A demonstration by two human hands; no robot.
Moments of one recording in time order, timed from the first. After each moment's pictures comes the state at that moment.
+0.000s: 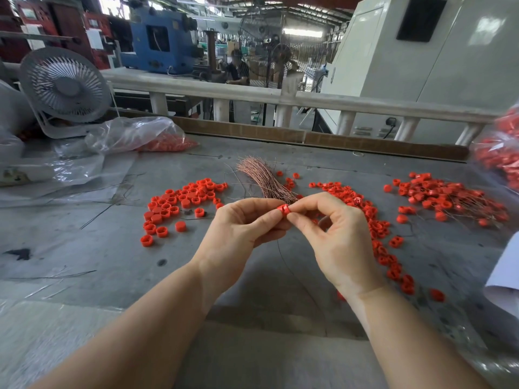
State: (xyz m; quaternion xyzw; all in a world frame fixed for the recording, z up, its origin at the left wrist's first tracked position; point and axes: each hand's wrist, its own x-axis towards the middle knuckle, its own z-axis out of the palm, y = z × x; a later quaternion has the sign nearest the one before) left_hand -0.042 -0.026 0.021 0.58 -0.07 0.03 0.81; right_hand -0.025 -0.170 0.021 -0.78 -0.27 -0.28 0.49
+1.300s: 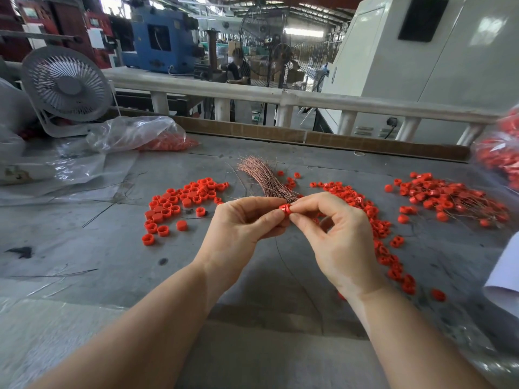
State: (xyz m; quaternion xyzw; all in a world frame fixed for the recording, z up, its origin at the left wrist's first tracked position) left_hand -0.042 -0.028 0.021 0.61 -0.08 0.07 0.79; right_hand -0.023 -0.169 0.019 -0.78 -0.28 -0.32 0.47
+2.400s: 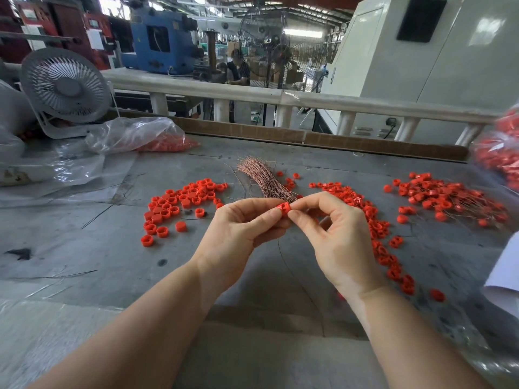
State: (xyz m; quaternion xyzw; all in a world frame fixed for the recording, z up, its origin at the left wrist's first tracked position) left_hand -0.042 -0.025 0.022 0.55 -0.06 0.02 0.83; right_hand -0.028 -0.167 0.024 -0.78 -0.25 -0.27 0.50
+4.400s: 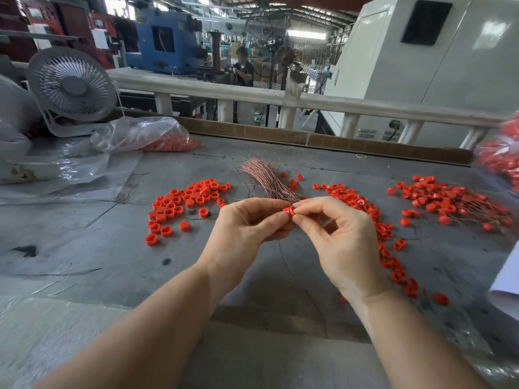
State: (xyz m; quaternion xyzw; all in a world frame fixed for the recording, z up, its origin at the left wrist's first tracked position) left_hand -0.042 -0.027 0.022 0.61 -0.09 0.07 0.78; right_hand -0.024 -0.168 0.019 -0.77 -0.28 -0.30 0.50
